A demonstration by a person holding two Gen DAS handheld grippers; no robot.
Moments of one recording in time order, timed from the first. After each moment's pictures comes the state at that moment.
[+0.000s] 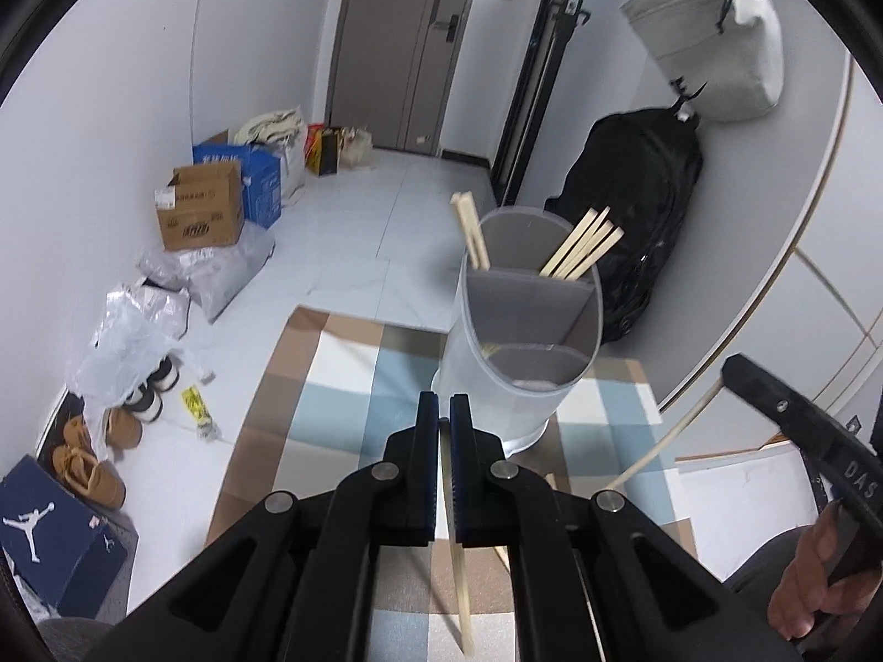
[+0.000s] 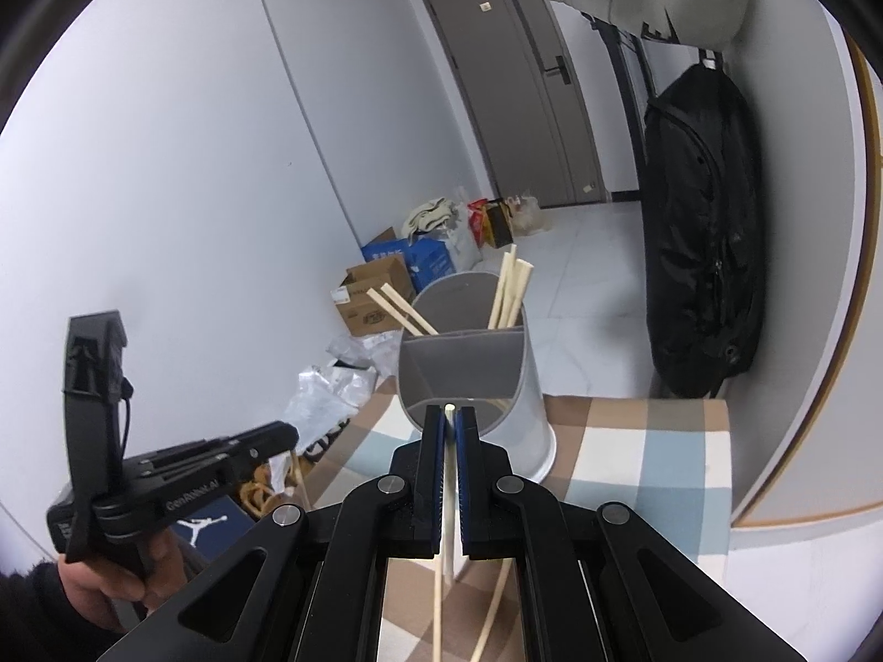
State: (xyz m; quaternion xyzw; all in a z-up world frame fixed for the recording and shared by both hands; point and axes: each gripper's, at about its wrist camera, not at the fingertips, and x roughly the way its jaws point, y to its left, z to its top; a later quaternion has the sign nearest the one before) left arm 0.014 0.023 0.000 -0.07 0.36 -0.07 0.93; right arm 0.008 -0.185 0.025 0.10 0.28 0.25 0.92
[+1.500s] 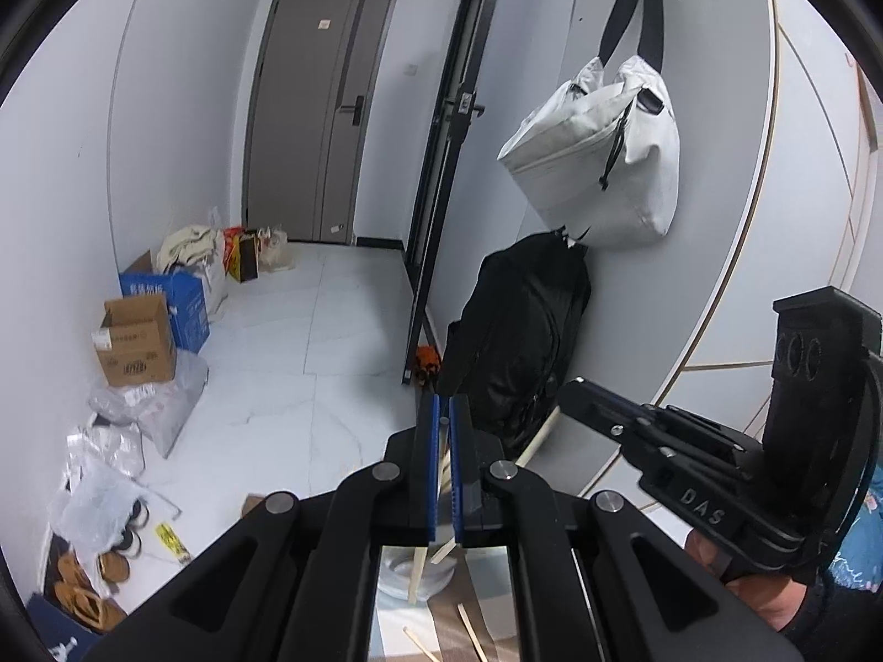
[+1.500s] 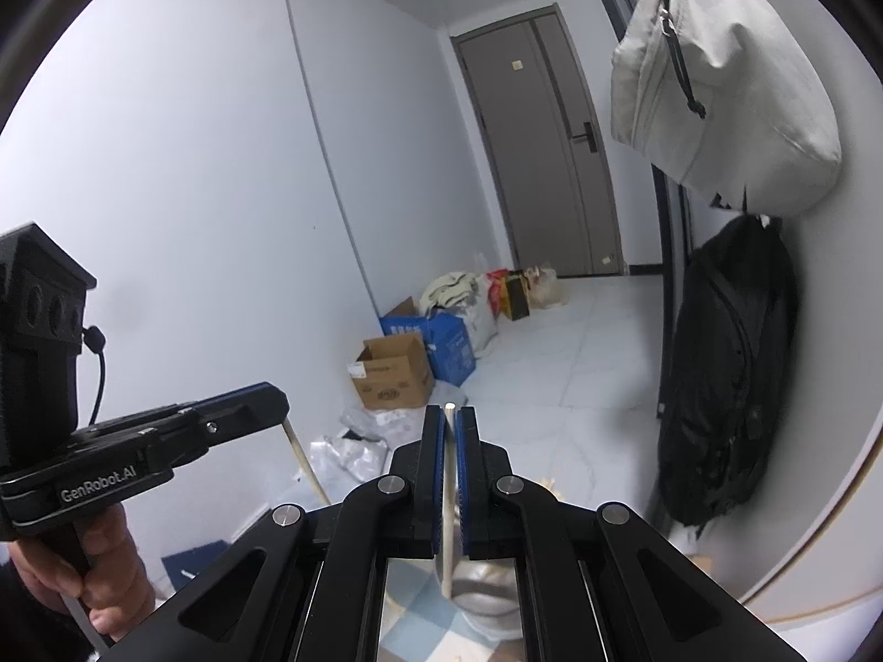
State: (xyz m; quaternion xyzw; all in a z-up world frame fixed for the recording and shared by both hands) left arm 0.044 -0.003 0.145 -0.05 0.27 -0.17 0.95; right arm 0.070 -0.169 0.157 0.08 0.21 0.26 0.94
